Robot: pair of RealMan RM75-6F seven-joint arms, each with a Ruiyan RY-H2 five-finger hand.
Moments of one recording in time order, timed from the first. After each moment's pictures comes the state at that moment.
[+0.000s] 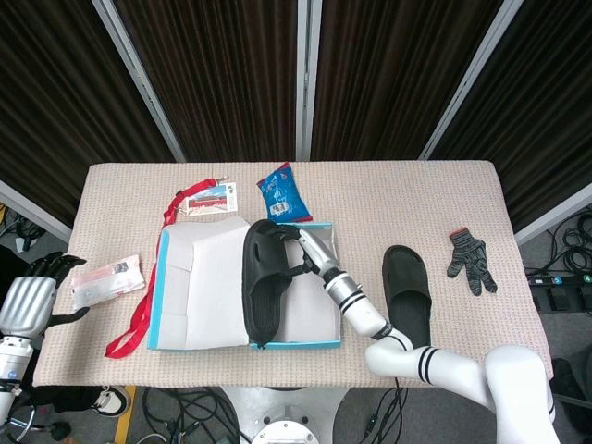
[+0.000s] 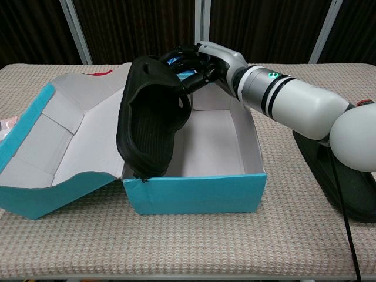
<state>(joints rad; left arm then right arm) -0.21 -1.19 -0.04 -1.37 1.48 1.37 -0.17 0.92 -1.84 0.35 -1.17 -1.17 0.78 0.61</state>
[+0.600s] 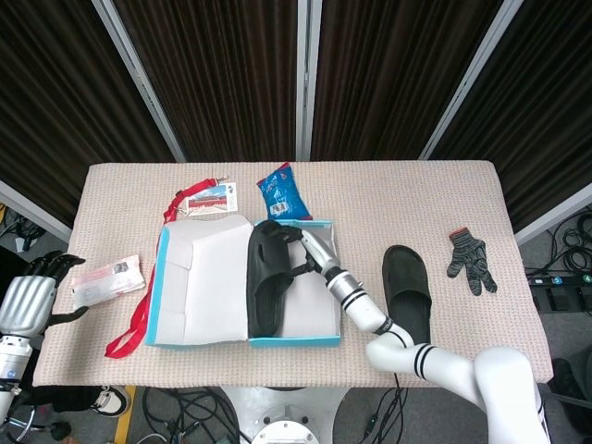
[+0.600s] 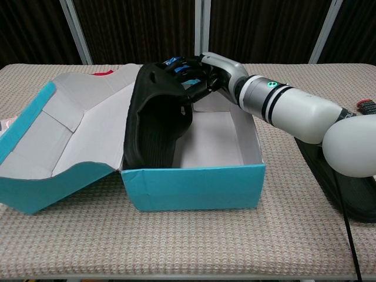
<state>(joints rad) -0.21 -1.19 -0.04 -1.36 1.48 1.36 -0.17 0.93 -1.90 0.33 -1.01 -1.26 0.73 0.74</state>
